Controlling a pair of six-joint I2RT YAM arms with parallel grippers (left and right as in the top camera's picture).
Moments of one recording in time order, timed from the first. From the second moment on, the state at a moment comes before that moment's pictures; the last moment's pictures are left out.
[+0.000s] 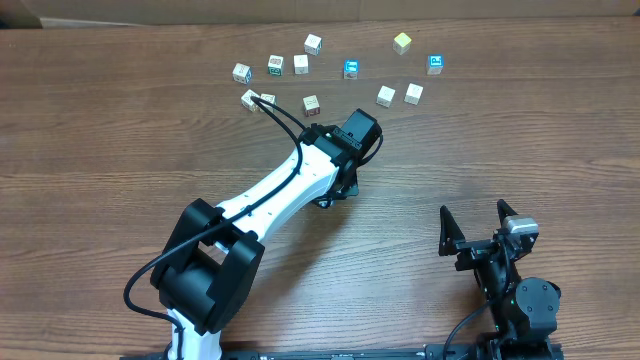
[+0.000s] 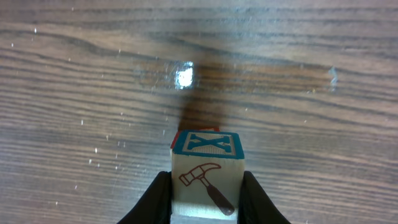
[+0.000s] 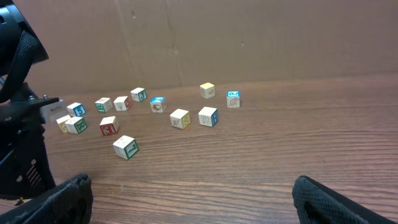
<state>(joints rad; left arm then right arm) -0.68 1.98 1.48 -0.94 -0.15 -0.77 0.05 0.01 0.04 -0.15 -0.12 0.12</state>
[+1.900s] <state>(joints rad) -0.67 1.98 1.33 -0.75 -0.12 -0.81 0.05 0.01 0.04 -0.15 -0.12 0.12</state>
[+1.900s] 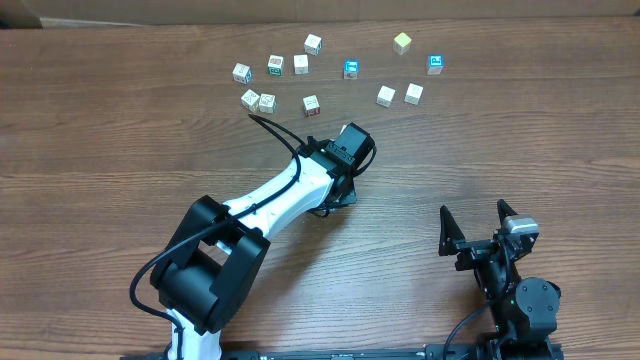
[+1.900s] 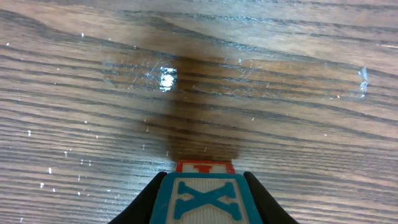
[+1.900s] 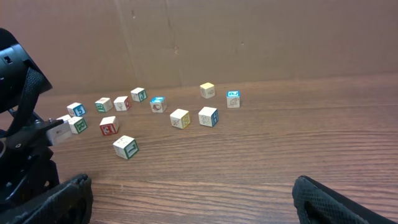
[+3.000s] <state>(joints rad) -0.67 1.98 1.41 -0.88 0.05 -0.75 0.05 0.01 0.04 -0.15 -0.12 0.12</state>
